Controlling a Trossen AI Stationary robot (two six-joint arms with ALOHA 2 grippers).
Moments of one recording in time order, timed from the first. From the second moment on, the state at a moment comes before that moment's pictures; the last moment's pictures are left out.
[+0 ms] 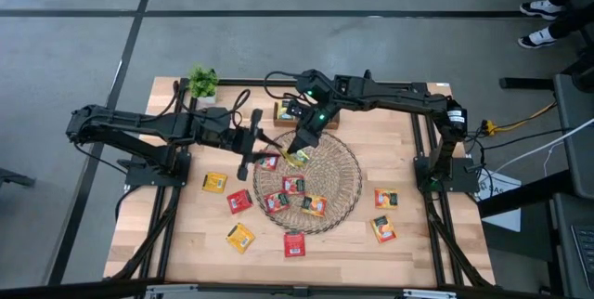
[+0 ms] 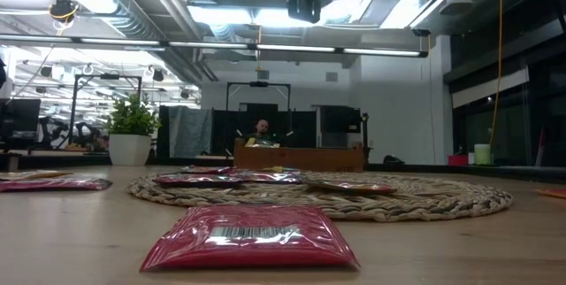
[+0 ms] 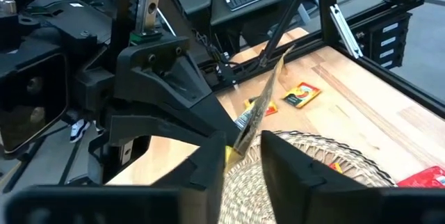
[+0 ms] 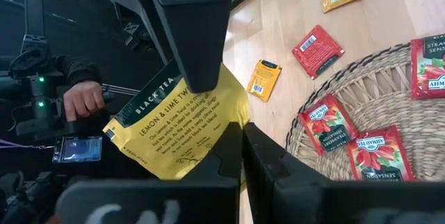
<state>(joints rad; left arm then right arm) -0.02 1.10 0.94 -0.11 0.05 0.38 -0.21 1.85 1.80 -0.71 -0.79 0.49</state>
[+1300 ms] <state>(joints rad) 0.15 1.02 0.94 -0.27 0.14 0.18 -0.22 1.78 1.81 -0.70 -0.69 0.37</state>
